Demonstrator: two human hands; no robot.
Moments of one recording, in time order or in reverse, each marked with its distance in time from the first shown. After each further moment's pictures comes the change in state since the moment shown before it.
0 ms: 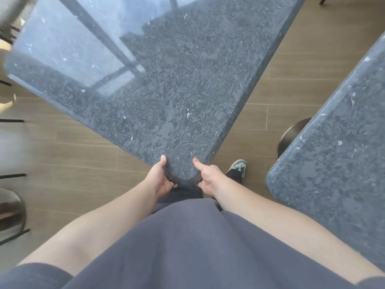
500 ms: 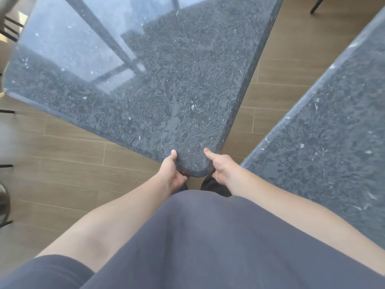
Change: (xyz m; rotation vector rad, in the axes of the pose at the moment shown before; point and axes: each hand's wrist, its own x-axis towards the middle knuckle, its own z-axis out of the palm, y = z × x) left_hand -0.010 -0.082 0.118 -0.123 -0.034 -0.037; right_hand -0.013 -0.084 -0.113 -0.151 0.065 -0.078
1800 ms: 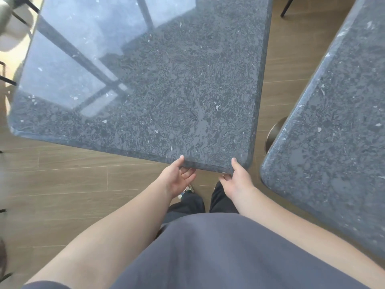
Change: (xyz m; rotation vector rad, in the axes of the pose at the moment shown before) left_hand 0.020 0.077 -0.077 0.268 -0.096 0.004; right_hand -0.025 0.060 0.058 0.756 0.324 -0.116
